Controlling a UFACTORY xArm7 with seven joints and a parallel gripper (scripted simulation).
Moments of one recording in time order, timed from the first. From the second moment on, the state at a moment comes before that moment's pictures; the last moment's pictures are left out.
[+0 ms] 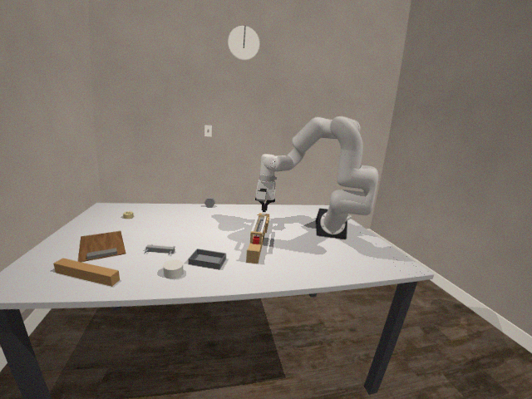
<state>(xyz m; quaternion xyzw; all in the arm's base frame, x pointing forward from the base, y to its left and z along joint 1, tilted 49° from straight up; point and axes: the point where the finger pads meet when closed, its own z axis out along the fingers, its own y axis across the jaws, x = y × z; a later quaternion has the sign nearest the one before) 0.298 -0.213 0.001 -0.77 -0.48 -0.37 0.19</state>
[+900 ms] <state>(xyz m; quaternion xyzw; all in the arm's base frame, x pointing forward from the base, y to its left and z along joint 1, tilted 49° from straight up) 0.309 -0.193 -0.007 -0.77 -0.48 -0.37 0.19</state>
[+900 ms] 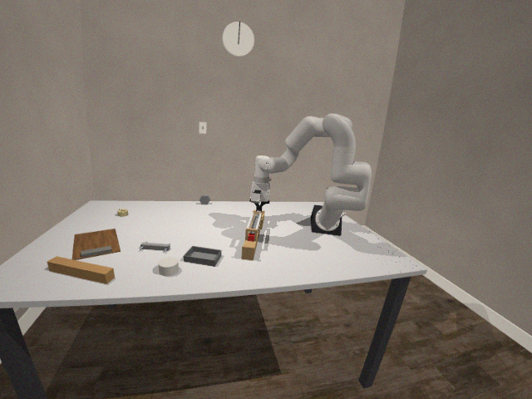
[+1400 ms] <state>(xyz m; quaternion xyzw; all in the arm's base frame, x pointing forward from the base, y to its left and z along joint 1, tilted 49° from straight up) 0.312 -0.185 0.004 -0.77 -0.48 -0.37 0.19</state>
